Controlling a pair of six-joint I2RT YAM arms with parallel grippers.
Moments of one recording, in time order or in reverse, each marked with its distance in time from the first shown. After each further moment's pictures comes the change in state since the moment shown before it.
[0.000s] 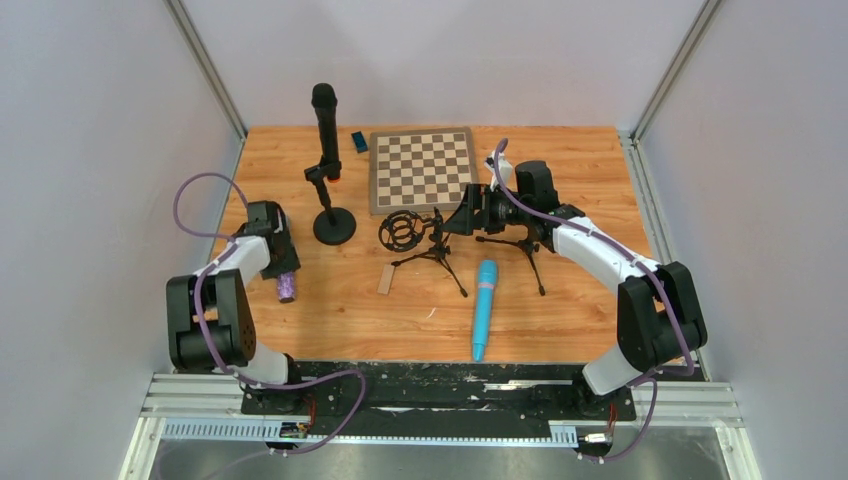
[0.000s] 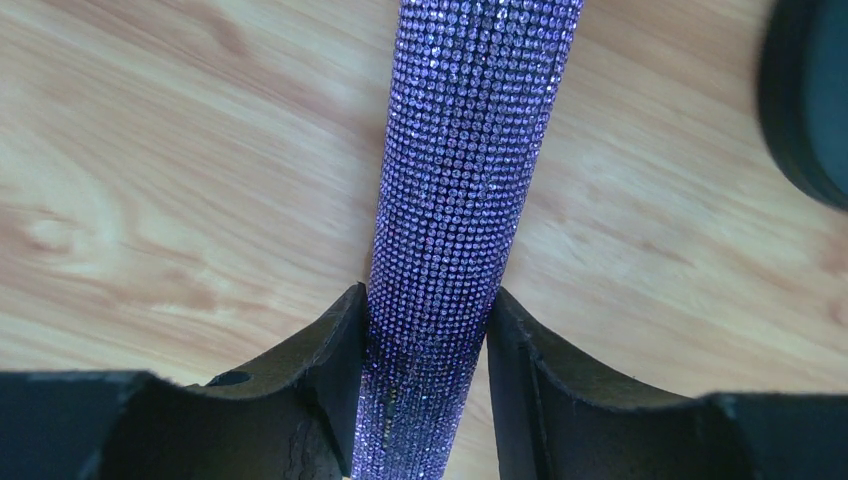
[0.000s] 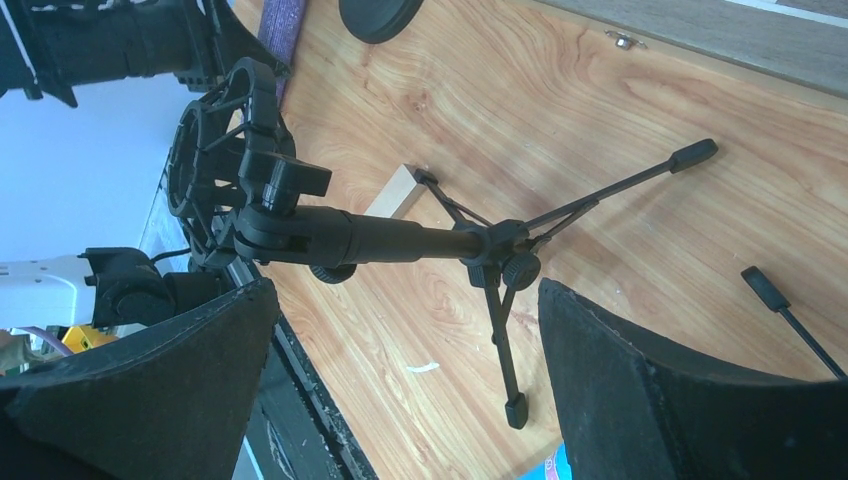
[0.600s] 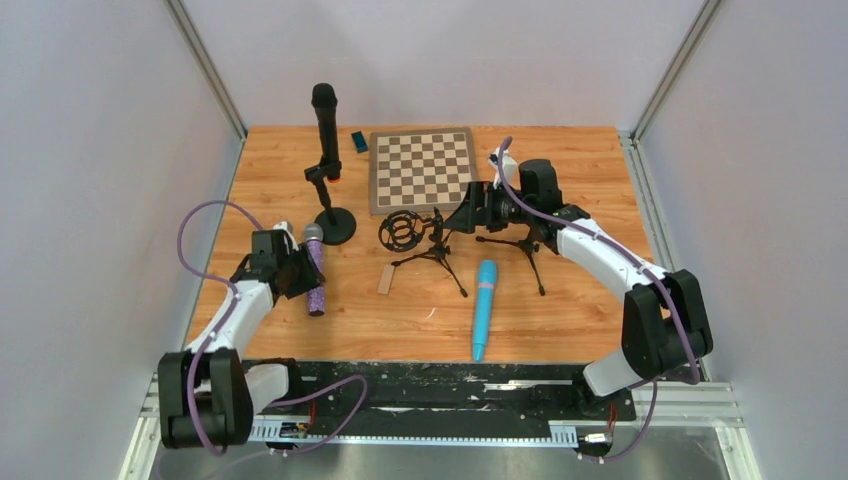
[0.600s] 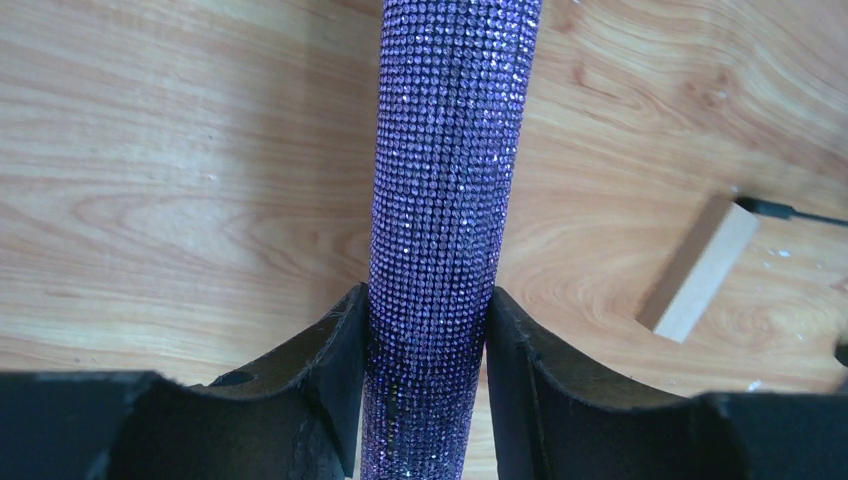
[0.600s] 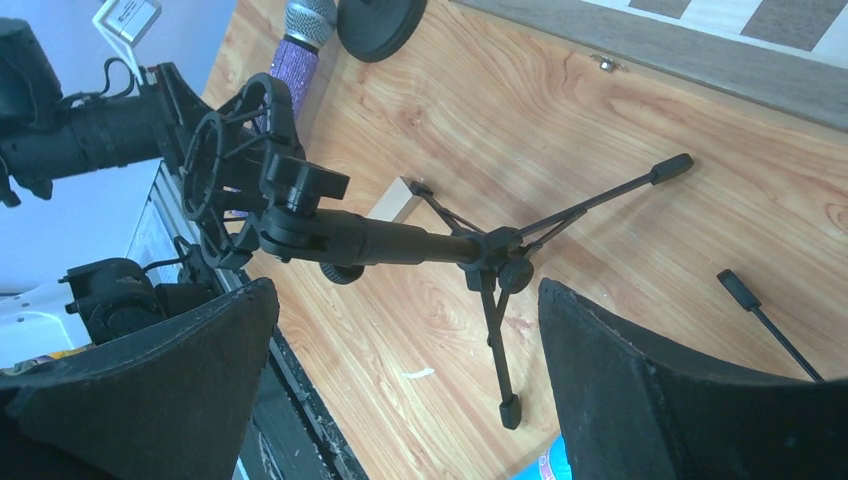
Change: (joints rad) left arm -0.077 -0.357 -0.250 0.021 0.341 -0.161; right arm 0.000 -0.034 0.000 -0.011 0.035 -0.011
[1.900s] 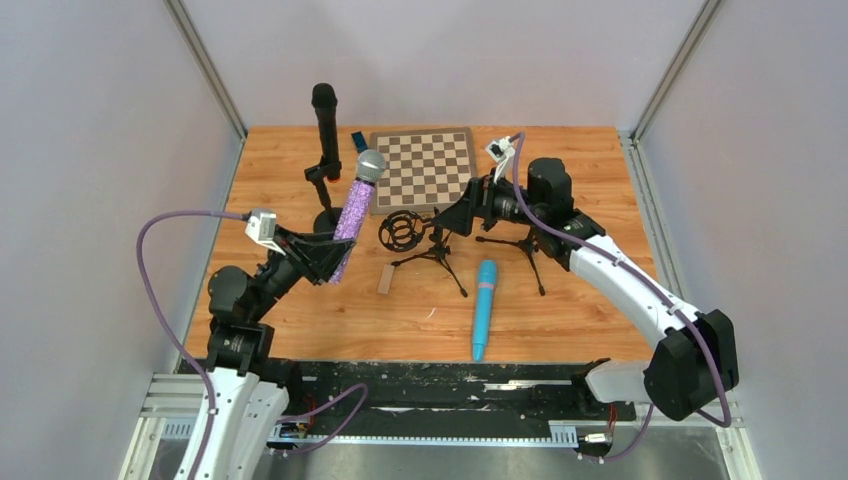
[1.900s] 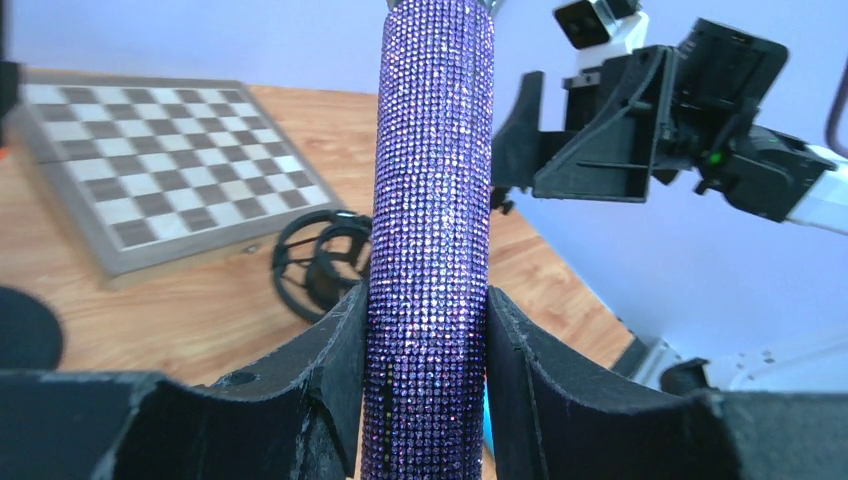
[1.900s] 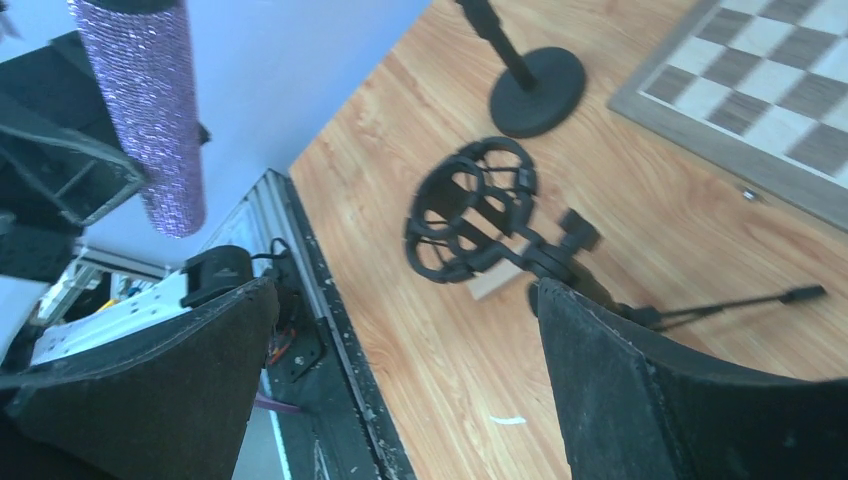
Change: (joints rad) left arm -0.163 -0.776 -0.056 0.414 0.424 -0.220; right arm 0.081 -0.192 0.000 0.075 -0.037 0.054
